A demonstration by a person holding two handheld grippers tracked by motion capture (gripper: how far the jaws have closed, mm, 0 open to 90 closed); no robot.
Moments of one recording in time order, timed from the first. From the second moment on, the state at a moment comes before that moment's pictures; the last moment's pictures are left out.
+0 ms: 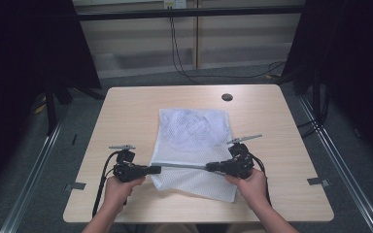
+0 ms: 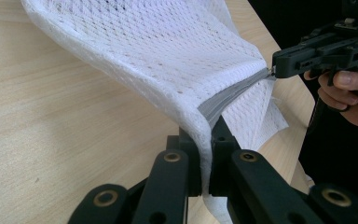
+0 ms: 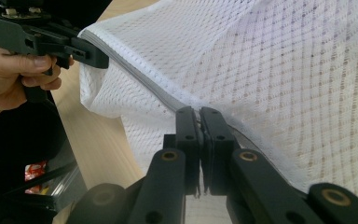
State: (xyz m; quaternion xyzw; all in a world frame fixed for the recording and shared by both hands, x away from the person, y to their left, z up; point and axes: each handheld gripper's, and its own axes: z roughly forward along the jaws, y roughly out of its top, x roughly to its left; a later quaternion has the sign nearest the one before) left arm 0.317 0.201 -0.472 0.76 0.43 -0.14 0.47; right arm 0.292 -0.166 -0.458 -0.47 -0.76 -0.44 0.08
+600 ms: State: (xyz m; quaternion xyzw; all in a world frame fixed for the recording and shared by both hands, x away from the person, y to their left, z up) left arm 0.317 0.201 -0.472 0.76 0.43 -0.14 0.47; right arm 0.289 -0.173 -0.457 -0.48 -0.76 -0.44 0.08
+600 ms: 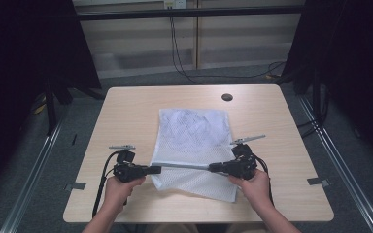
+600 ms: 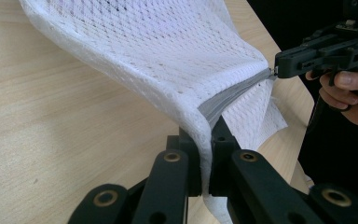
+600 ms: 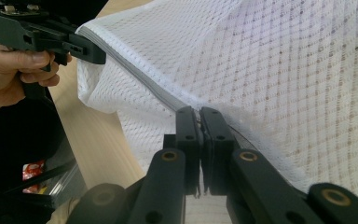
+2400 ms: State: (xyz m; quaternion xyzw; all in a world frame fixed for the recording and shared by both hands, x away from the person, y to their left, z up) left arm 0.316 0.205 -0.470 0.75 0.44 -0.13 0.48; right arm 0.275 -0.219 -0.458 -0.50 -0.75 -0.43 0.05
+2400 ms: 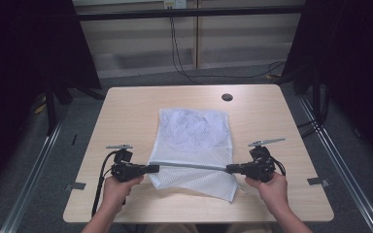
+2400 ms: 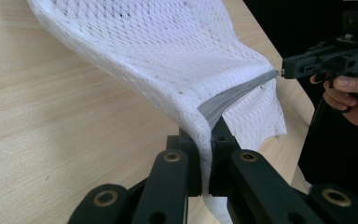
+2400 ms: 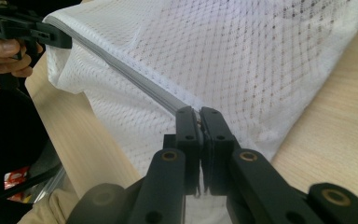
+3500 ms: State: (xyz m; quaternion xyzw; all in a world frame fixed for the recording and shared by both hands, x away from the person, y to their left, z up) left arm 0.316 0.205 -0.470 0.75 0.43 -0.13 0.48; right arm 0.263 -0.245 -0.459 -0.52 -0.74 -0.43 0.04
